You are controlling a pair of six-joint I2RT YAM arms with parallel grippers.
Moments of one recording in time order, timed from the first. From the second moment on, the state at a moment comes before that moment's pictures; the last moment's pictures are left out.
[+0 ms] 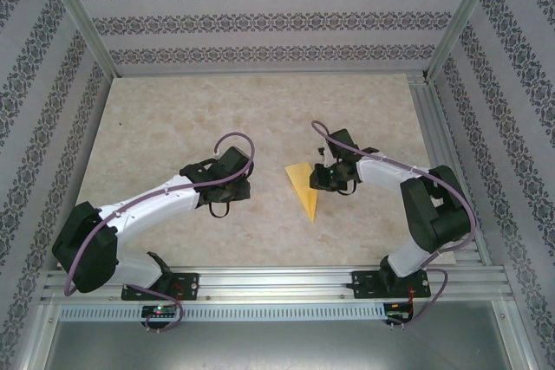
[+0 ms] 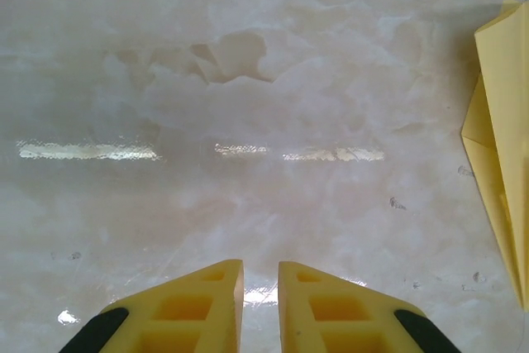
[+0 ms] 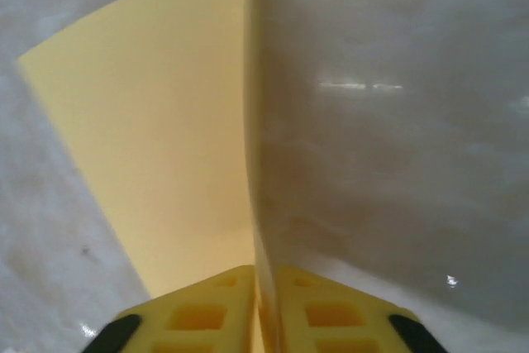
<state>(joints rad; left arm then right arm) -0.75 1.37 0.90 -0.63 -0.12 -0.82 0.39 1.63 0.86 -0.44 -0.35 0.41</state>
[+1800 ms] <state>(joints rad) -0.75 1.38 0.92 -0.65 -0.12 -0.82 0.84 1.89 1.23 -0.93 0.25 0.53</state>
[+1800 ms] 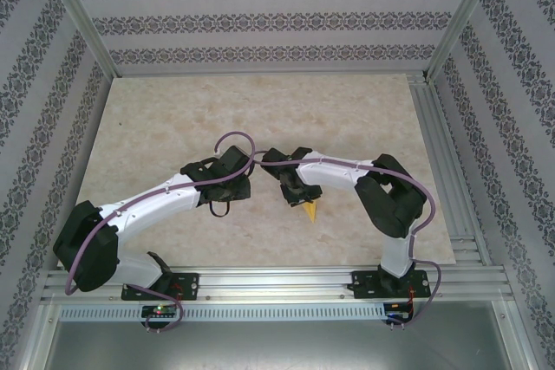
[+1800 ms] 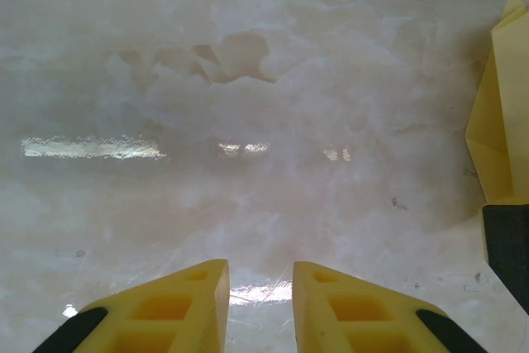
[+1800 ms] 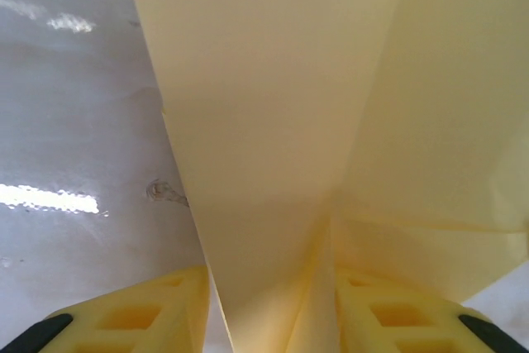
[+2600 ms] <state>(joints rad) -0.75 1.39 0.92 -0.65 -0.12 -0.82 0.83 1.87 1.23 -0.97 0.32 0.52</state>
